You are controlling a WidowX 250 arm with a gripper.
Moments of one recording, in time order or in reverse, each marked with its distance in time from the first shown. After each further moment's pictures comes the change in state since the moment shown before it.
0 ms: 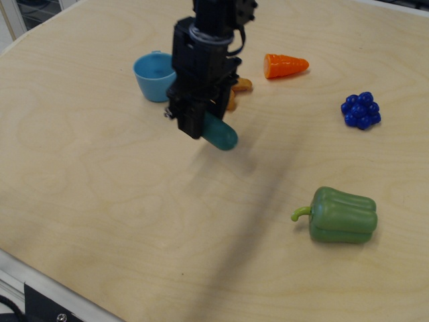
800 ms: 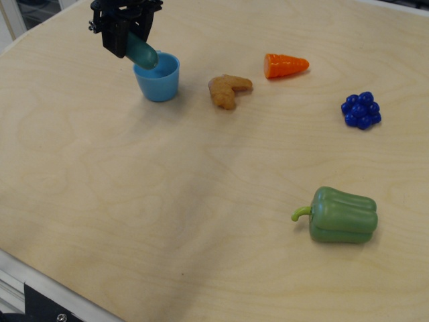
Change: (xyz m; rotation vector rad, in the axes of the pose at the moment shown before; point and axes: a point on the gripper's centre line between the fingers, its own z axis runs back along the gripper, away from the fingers) arm 0.122 -0.018 0.018 0.037 -0.152 0.071
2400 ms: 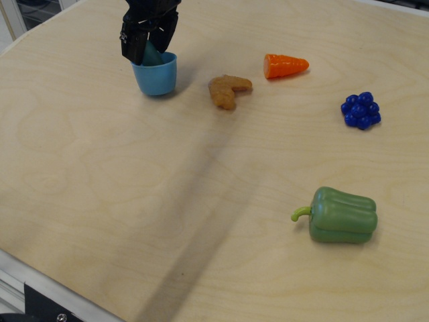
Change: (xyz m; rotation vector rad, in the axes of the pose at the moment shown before) arm -0.001 -0.053 -0.030 -0.009 -0.023 0.050
